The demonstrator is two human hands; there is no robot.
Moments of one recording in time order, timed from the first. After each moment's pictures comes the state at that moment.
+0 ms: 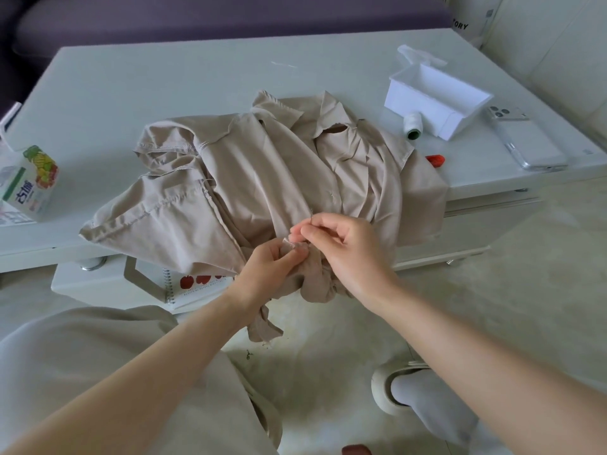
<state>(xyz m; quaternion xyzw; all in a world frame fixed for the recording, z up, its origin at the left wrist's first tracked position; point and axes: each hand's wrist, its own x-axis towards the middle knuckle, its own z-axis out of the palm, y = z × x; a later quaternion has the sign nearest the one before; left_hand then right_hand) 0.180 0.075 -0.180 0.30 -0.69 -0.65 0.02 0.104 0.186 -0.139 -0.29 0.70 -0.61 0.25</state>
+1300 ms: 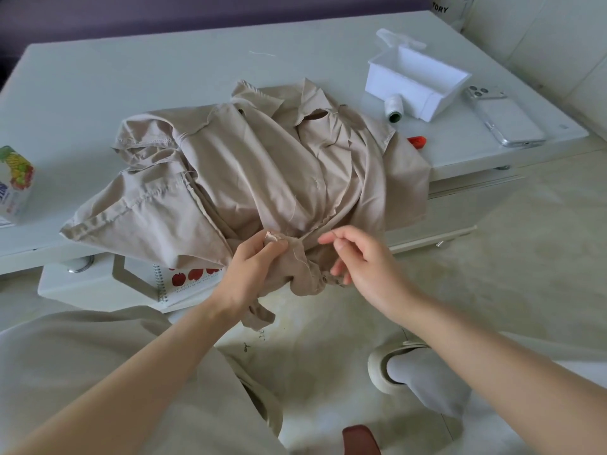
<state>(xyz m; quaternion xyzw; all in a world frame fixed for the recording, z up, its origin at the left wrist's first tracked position) 0.195 0.083 -0.175 0.29 -0.68 -0.67 0.05 0.104 0.235 -0.168 -0.25 0.78 -0.52 0.24</state>
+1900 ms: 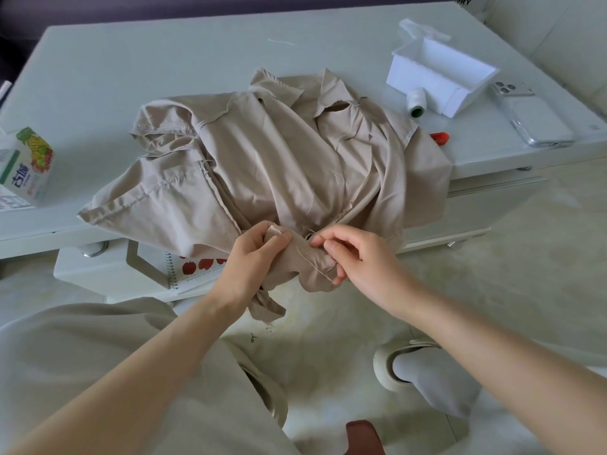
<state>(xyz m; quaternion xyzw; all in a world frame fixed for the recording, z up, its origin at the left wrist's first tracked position) 0.206 0.073 -0.176 0.30 -0.67 -0.67 0.09 0.109 0.217 -0.167 -0.32 0.77 -0.49 0.27</state>
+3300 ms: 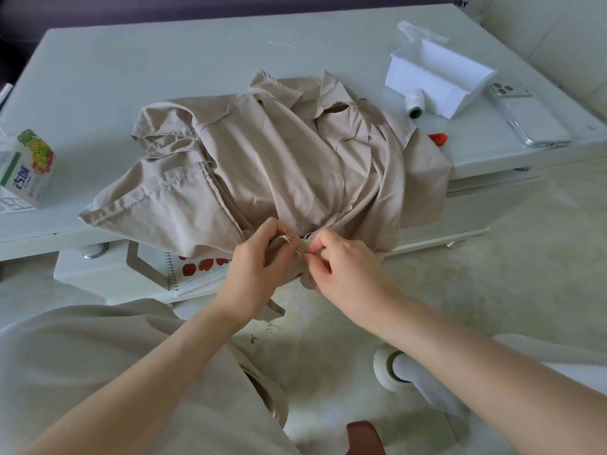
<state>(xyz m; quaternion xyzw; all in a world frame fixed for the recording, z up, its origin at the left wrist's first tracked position) 0.215 0.081 -0.174 0.20 -0.80 -0.54 0.16 0.130 0.202 -0.166 -0.40 0.86 -0.29 0.13</state>
